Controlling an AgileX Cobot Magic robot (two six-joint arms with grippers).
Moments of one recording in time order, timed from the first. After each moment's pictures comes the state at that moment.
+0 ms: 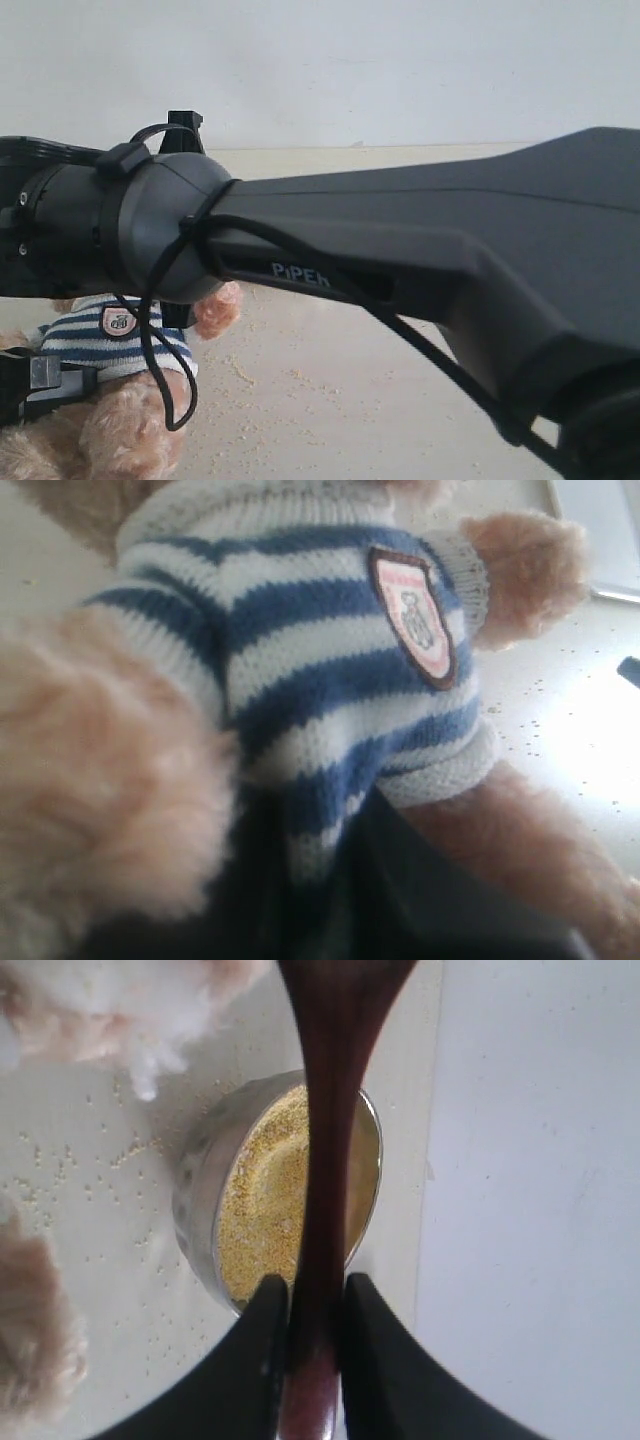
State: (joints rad) left arm 0.04 1.20 -0.23 -1.54 0.57 1.33; right arm 1.19 2.23 -1.89 -0.94 1.18 0.01
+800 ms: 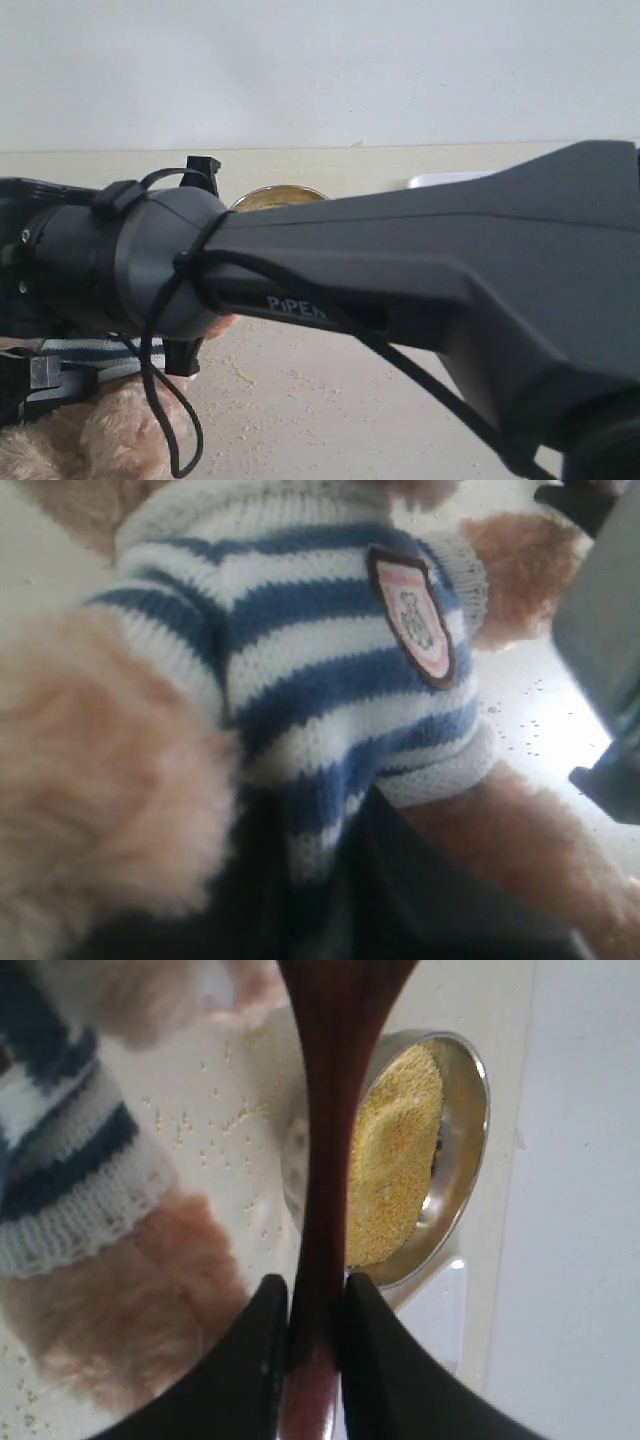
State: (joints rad) left arm 0.04 1.20 -0.23 -1.54 0.57 1.33; right arm 1.21 2.23 -1.82 -0.85 1.21 0.08
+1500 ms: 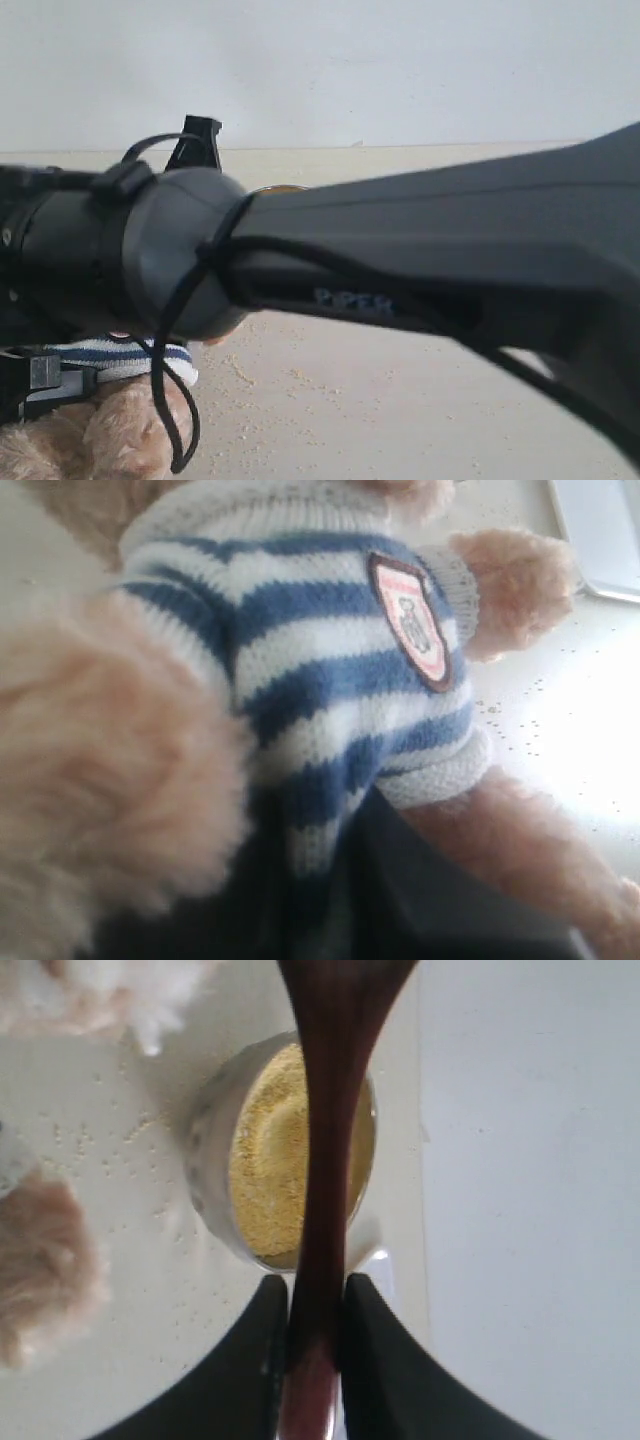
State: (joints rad) left arm 0.04 1.20 -0.23 -1.54 0.57 1.33; right arm 1.24 2.12 -1.74 -1.00 1.21 0.22
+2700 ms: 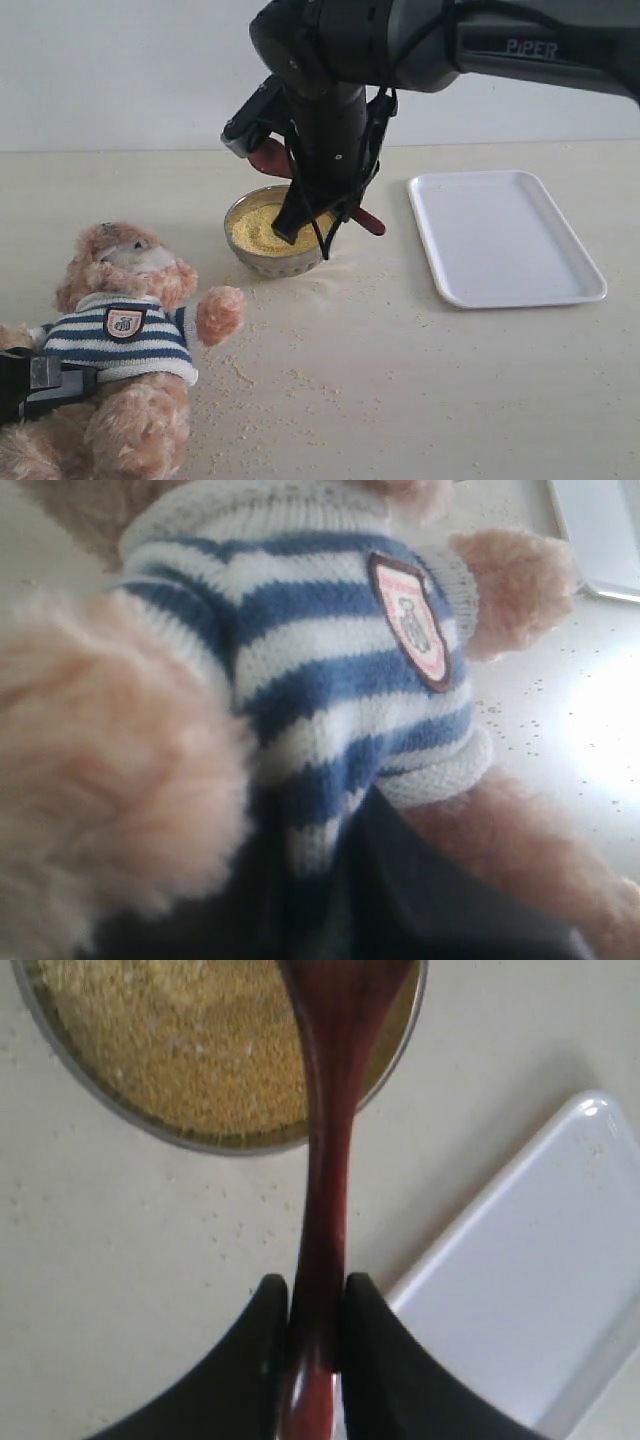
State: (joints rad) left arm 0.04 1.20 -0.23 -1.54 0.57 1.33; right arm 0.78 2.10 -1.82 -0.36 1.14 -0.06
